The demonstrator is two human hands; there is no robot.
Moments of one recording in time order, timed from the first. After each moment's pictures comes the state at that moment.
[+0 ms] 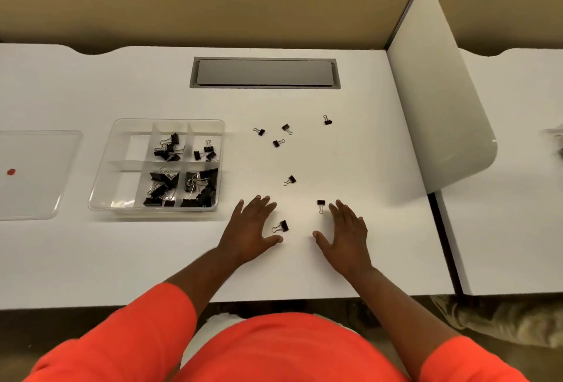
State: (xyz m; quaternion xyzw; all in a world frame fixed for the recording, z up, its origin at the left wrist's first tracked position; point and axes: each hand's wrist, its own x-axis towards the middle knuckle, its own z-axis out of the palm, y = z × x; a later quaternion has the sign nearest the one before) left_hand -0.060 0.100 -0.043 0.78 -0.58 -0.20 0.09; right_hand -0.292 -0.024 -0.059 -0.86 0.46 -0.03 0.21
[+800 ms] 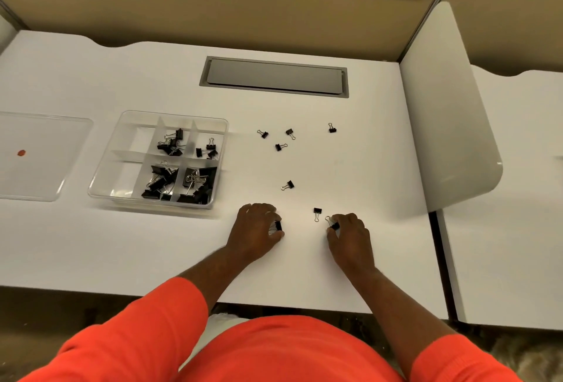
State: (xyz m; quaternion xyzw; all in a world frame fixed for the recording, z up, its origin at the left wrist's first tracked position) left_hand -0.089 0.074 -0.050 0.82 -0.52 -0.15 0.17; right_hand -0.300 -0.066 -0.061 -0.84 0.48 -0.05 0.24
